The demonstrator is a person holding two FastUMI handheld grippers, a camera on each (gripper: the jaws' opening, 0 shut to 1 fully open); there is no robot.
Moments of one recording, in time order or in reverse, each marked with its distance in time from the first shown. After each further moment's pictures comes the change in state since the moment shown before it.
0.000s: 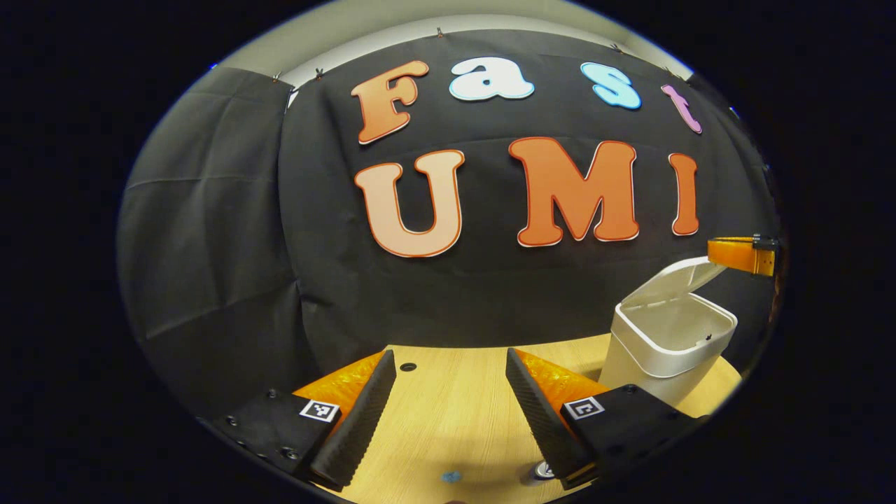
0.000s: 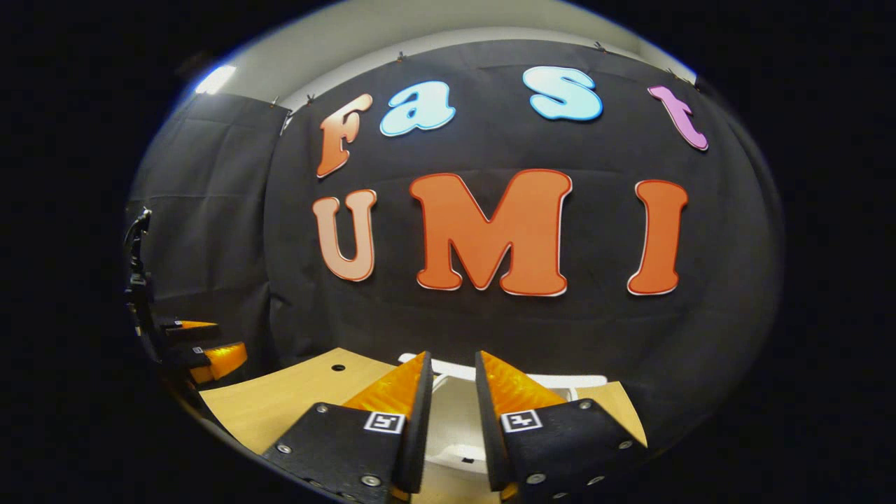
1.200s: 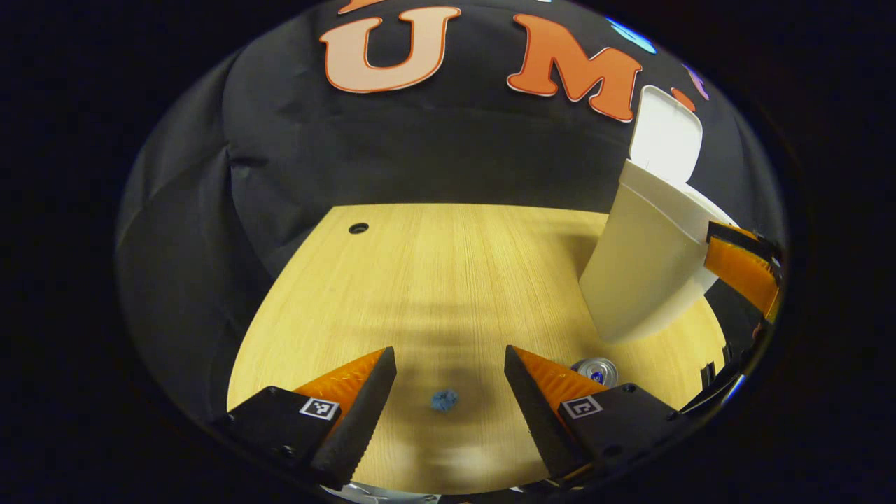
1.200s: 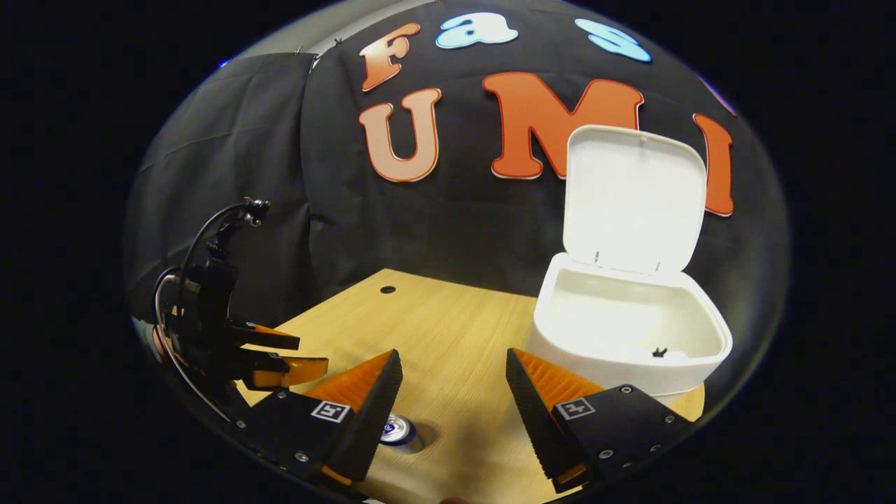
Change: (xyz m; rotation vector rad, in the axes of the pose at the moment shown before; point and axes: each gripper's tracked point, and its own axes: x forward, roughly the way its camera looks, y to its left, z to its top) left arm 0.024 0.000 -0.206 -0.039 0.595 -0.275; right arm -0.004 0.139 -0.161 0.015 0.366 0.126
